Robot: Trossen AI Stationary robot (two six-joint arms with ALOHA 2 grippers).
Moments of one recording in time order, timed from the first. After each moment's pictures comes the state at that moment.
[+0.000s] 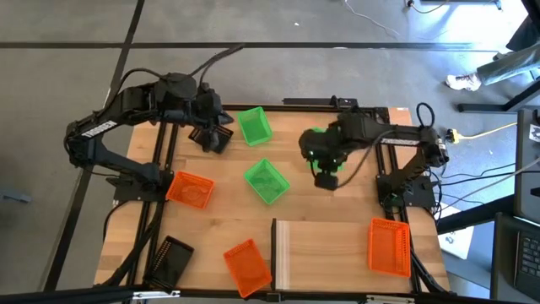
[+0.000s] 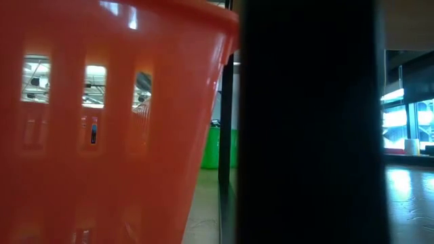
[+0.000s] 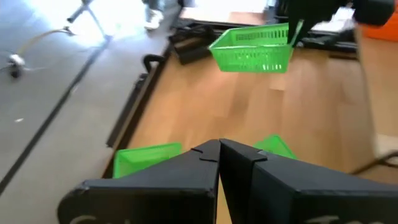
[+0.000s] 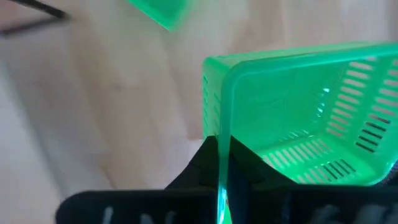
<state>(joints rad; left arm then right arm) 0.24 1.23 1.67 -0.96 -0.09 0.05 0.03 1.67 1.82 -1.57 0.05 0.25</state>
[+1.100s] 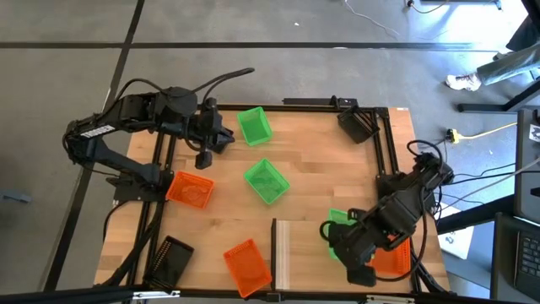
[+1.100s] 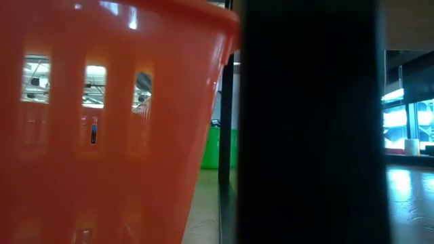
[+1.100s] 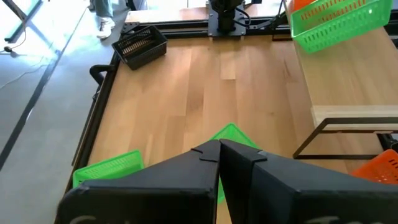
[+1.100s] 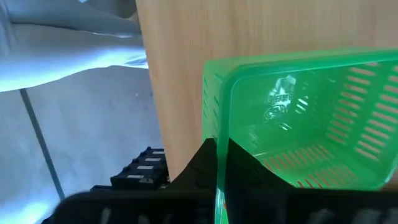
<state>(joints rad) 0.09 1.23 1.67 -0.98 -0.04 0.09 0.71 1.78 2.03 -1.54 -0.16 0.89</state>
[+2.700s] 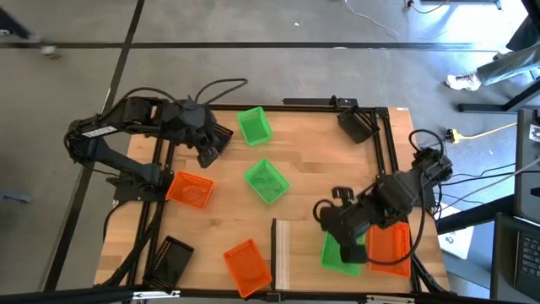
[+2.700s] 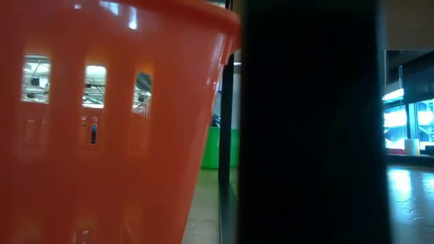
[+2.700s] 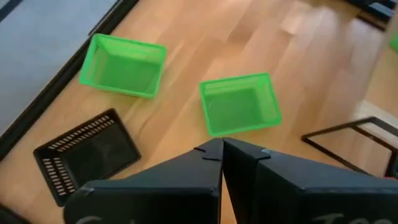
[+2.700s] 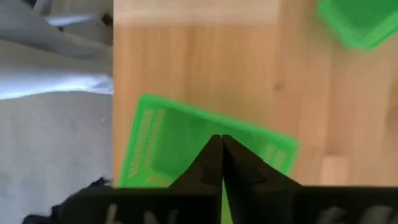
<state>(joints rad) 0.06 1.25 1.67 -1.27 -0.22 -0.47 0.59 1.77 2.12 -1.57 0.02 0.56</state>
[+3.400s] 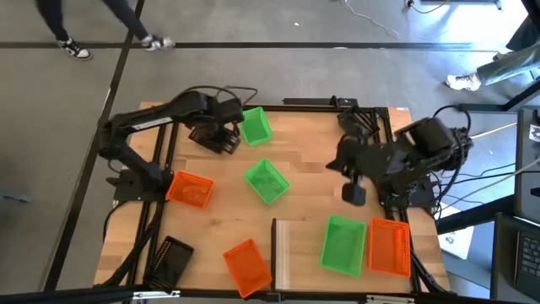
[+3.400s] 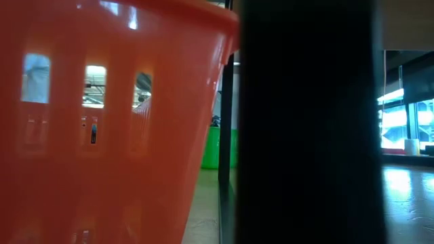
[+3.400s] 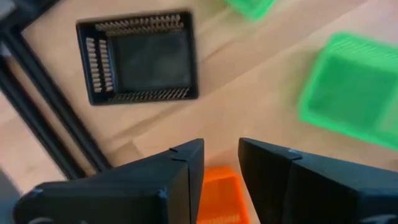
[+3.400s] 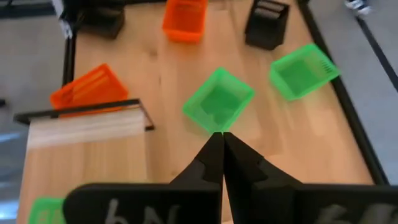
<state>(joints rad) 0.32 1.53 1.59 -1.43 -0.19 -0.73 0.38 1.60 2.27 -1.57 0.38 0.42</state>
